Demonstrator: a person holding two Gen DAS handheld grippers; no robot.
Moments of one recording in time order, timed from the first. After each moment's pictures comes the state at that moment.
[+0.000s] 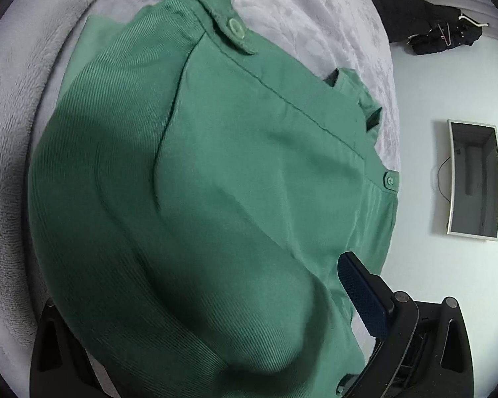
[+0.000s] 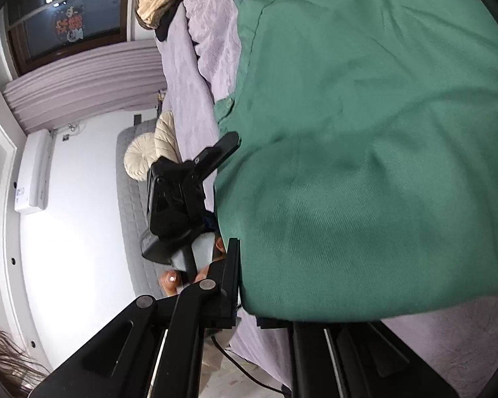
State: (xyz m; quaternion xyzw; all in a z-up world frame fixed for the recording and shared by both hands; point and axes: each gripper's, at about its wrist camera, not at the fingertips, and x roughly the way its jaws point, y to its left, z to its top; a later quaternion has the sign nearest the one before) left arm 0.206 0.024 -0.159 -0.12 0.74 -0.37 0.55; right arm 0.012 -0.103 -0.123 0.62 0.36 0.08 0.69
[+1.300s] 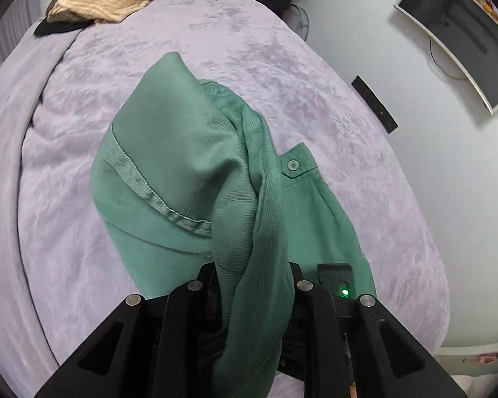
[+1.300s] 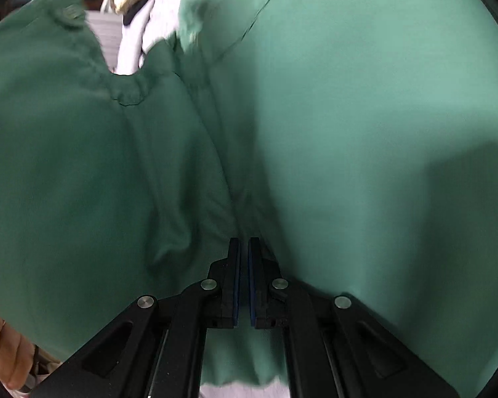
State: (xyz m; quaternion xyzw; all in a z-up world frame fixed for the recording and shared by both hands) left arm 0.054 -0.209 0.028 0.18 0.54 -0.46 0.68; right arm -0.016 -0.243 -0.148 0.51 0.44 0.00 0.74
